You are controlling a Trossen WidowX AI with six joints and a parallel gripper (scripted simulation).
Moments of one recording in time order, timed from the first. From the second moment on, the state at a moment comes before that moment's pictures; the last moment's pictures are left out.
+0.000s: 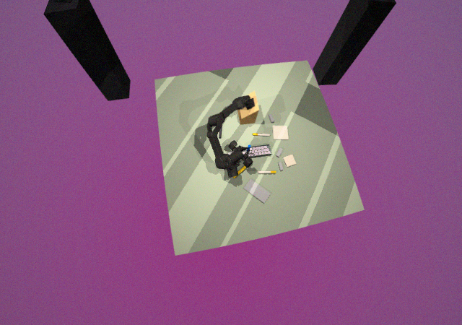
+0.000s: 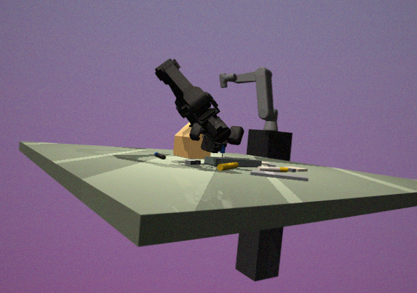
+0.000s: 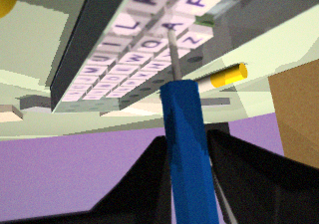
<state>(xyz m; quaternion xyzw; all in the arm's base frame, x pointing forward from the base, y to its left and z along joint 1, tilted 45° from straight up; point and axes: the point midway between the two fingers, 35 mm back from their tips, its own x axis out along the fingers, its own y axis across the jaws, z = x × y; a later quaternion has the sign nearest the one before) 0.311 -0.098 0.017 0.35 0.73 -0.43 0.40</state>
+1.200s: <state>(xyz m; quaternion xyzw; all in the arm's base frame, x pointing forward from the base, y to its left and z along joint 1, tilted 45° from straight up) 0.310 -0.078 0.038 0.35 0.73 -0.43 0.41</state>
